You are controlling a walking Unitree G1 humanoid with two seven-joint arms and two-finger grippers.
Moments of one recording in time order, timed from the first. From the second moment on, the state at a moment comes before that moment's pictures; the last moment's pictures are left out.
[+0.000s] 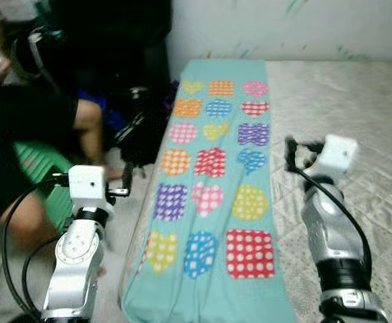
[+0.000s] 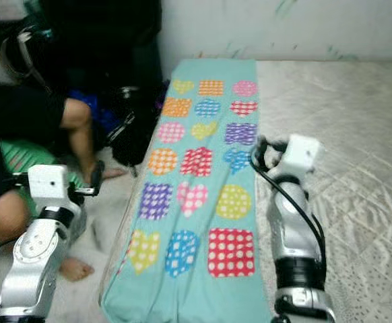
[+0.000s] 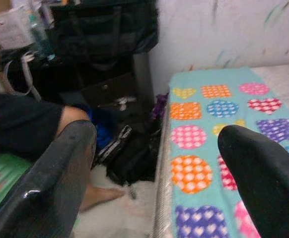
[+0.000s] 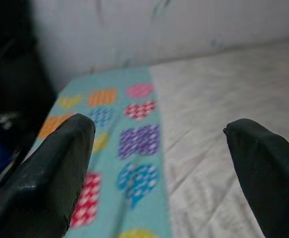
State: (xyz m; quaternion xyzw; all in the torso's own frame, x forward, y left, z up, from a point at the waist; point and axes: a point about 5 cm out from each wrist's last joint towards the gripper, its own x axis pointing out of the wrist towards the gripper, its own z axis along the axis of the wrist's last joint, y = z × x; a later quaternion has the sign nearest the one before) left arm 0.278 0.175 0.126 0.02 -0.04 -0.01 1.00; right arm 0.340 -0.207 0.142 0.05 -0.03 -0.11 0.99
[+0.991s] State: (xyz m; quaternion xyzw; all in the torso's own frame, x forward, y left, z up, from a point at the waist) left arm 0.224 0.204 0.066 0.04 0.04 -0.01 1.00; right arm 0.265 -0.203 0.077 0.04 0.05 0.06 1.00
